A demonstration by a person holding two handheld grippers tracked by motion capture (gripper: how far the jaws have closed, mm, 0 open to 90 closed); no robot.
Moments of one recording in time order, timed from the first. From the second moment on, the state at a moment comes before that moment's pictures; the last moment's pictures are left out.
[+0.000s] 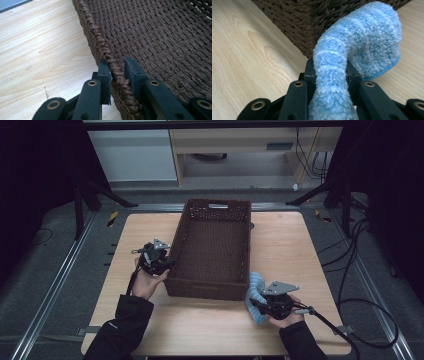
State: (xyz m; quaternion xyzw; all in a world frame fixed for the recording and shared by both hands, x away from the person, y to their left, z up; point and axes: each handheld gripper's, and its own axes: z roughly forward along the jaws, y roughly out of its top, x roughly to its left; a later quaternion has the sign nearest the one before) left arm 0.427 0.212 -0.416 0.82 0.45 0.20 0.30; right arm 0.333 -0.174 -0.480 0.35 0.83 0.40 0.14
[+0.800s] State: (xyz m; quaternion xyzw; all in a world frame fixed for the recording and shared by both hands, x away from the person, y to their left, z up) left arm 0.426 0.212 -0.416 0.82 0.45 0.20 0.30; right arm 0.315 -0.170 -0.473 0.35 0.83 0.40 0.14
